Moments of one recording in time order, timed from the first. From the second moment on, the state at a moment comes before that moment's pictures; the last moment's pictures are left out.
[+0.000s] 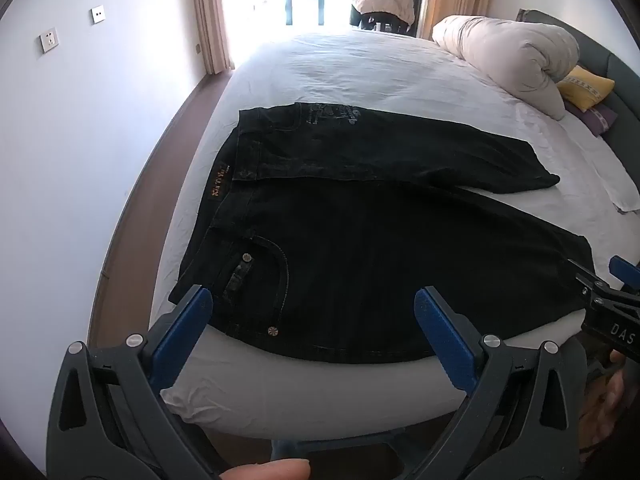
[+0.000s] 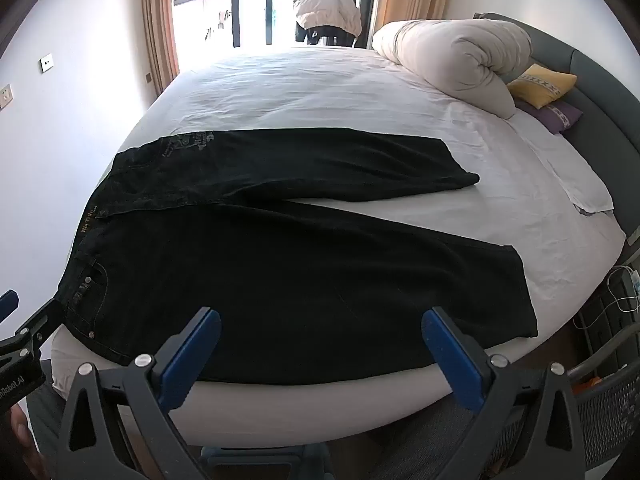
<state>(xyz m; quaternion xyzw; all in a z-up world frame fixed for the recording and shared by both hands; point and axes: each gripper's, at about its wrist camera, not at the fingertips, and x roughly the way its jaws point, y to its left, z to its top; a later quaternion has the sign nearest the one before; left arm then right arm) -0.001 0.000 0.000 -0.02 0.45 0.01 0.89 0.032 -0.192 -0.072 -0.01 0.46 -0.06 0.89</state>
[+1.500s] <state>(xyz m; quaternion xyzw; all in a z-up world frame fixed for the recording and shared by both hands) -0.002 -0.004 -0.003 -0.01 0.46 0.02 0.89 0.031 -0.191 -0.074 -0.01 0.46 -0.06 0.89</state>
